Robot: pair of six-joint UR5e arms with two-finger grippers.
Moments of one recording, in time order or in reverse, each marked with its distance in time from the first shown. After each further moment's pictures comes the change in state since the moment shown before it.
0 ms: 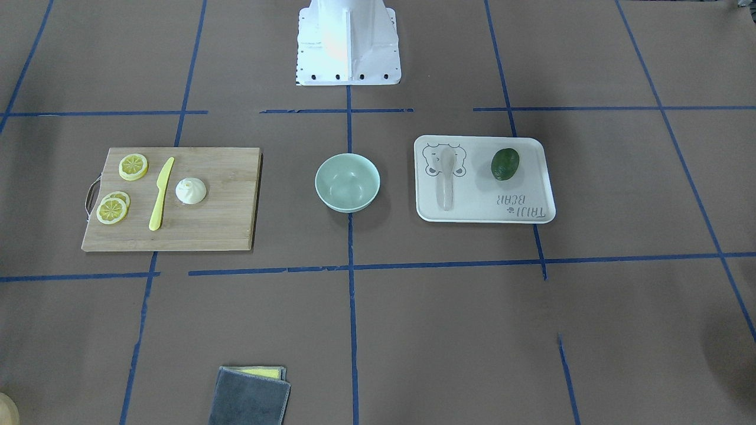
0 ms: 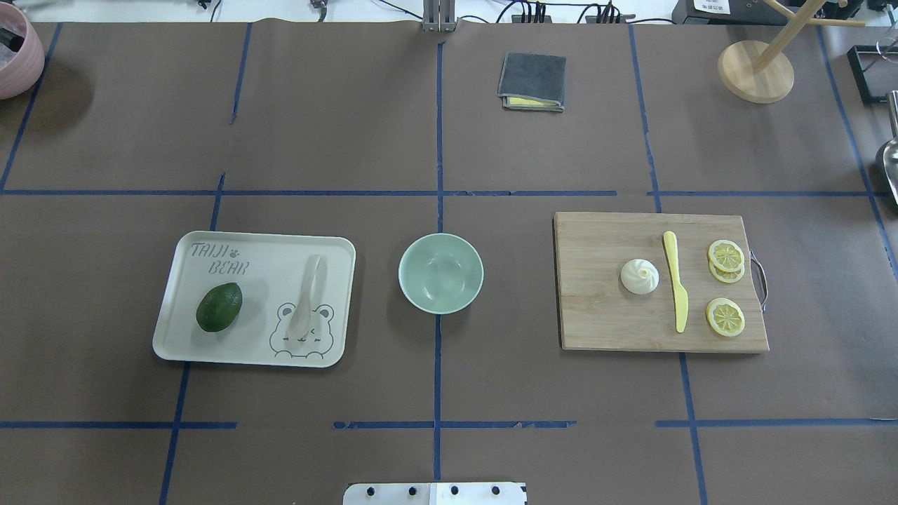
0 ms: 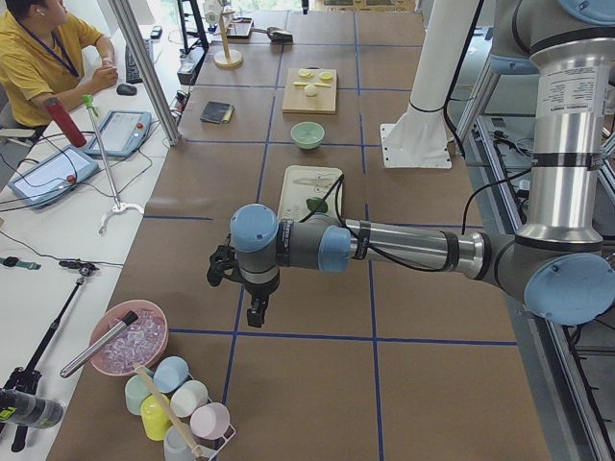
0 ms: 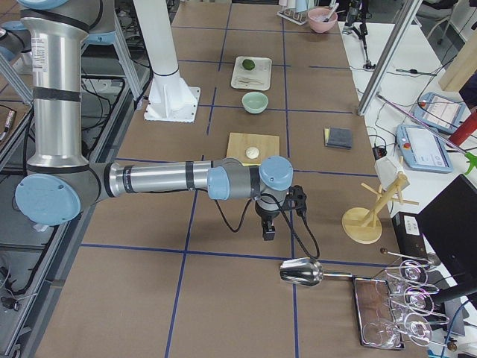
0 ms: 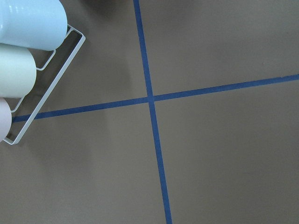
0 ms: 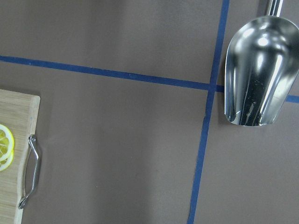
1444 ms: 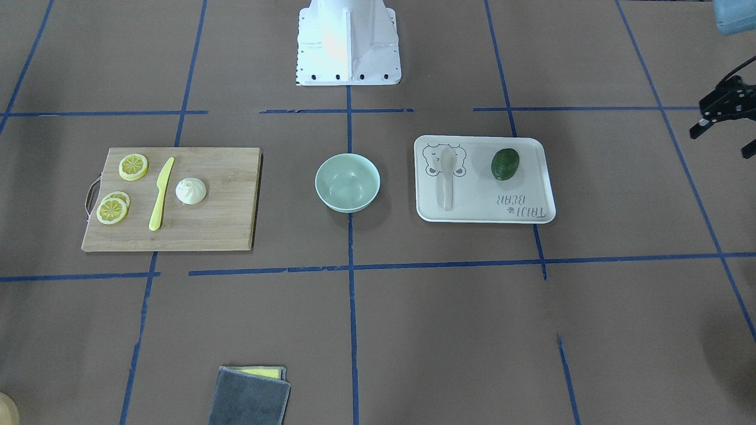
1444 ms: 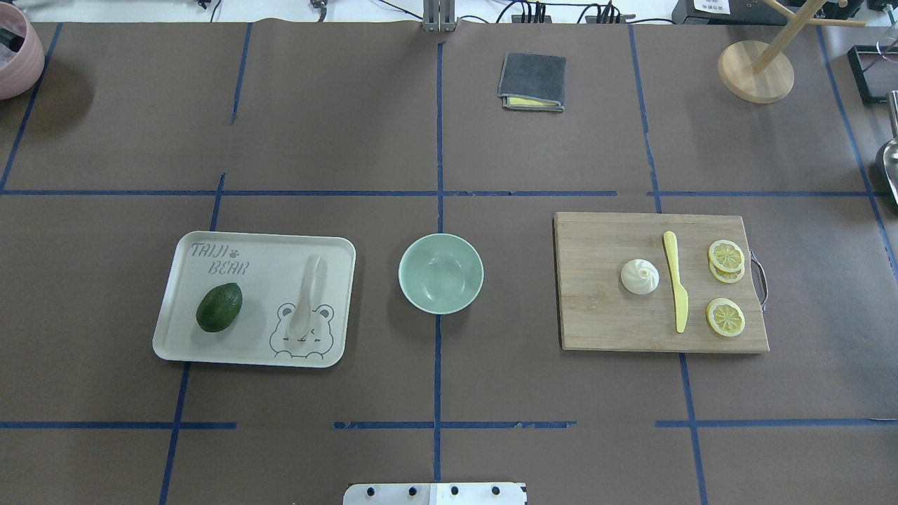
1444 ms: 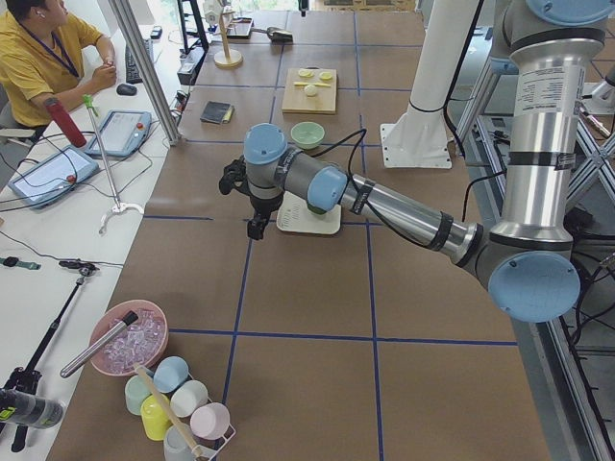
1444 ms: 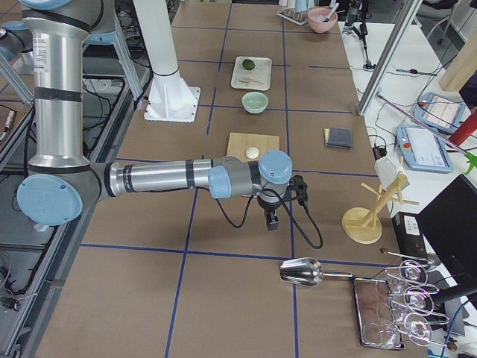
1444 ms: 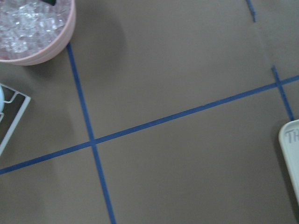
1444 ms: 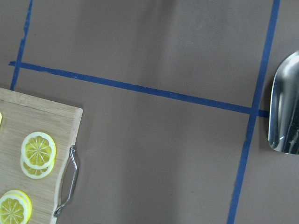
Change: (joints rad) left arm 0.260 -0.052 -0.224 -0.178 -0.078 -0.259; right arm -0.043 -0.003 0.019 0.148 0.075 0.065
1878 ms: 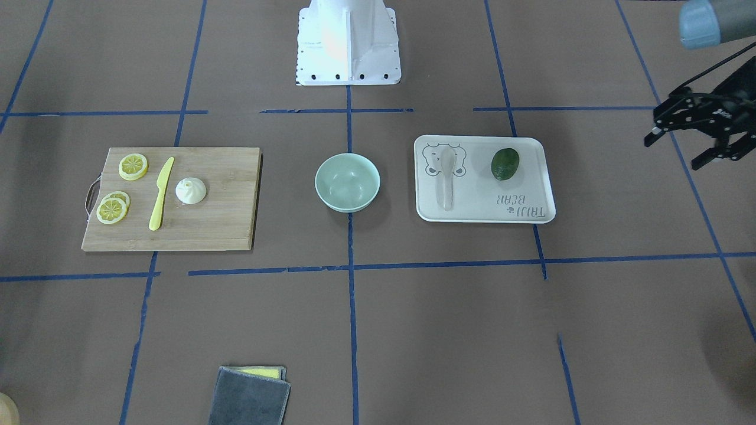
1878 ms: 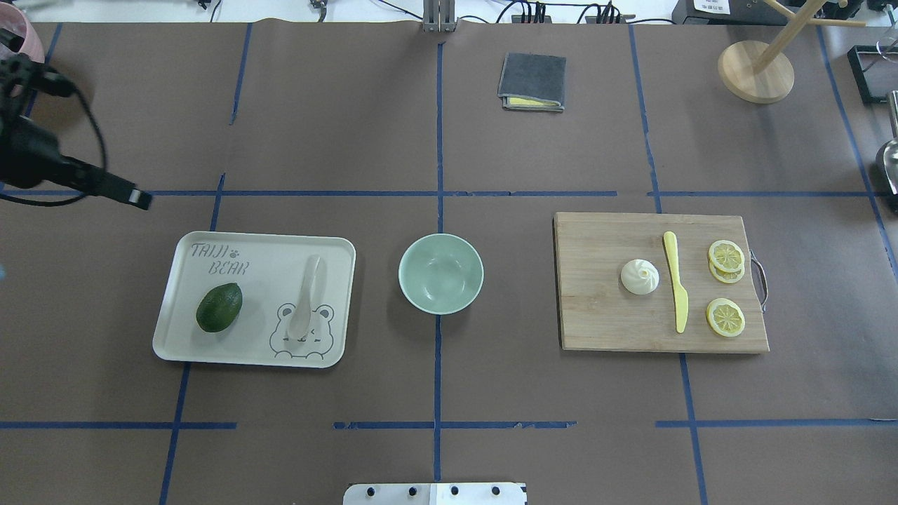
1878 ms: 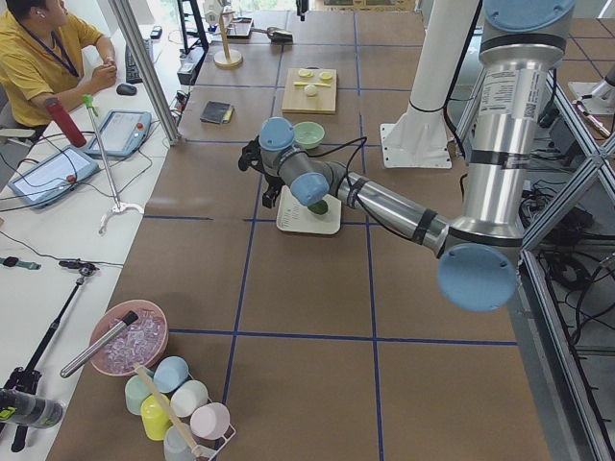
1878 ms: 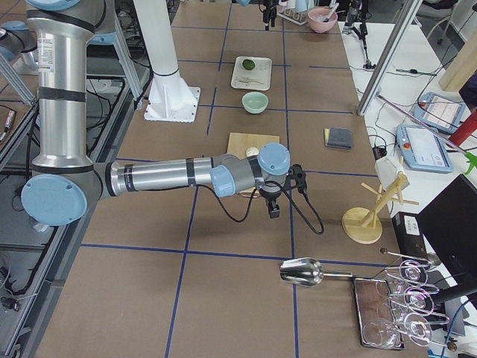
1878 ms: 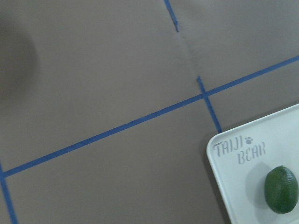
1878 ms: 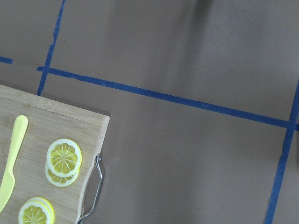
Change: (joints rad) left arm 0.334 -0.137 0.072 -0.298 0.143 -0.504; right arm -0.049 -0.004 0.005 0.079 0.013 0.094
